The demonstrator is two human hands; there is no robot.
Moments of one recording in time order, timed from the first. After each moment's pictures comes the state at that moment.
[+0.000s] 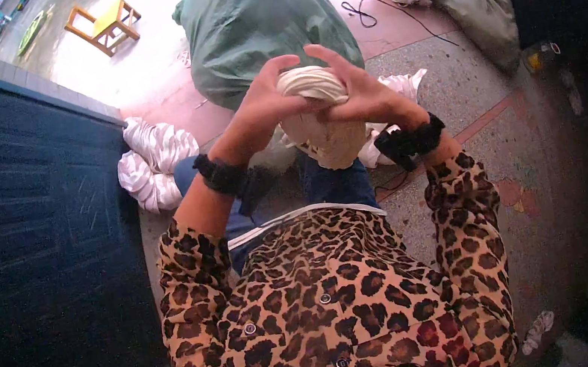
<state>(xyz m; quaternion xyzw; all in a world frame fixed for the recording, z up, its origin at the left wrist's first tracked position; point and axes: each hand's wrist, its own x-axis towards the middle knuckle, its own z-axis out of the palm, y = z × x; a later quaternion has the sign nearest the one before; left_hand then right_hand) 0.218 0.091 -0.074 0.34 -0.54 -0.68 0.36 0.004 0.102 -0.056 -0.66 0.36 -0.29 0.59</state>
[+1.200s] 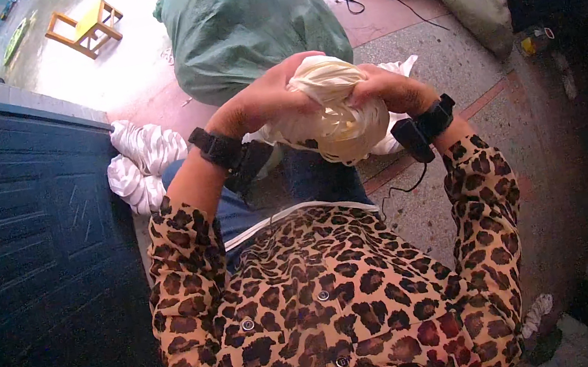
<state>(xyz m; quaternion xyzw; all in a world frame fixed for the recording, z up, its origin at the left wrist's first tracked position) 0.193 0.075 -0.083 0.21 -0.61 -0.73 0.22 -0.052 0.111 -0.079 -0.51 0.39 -0.21 0.74</state>
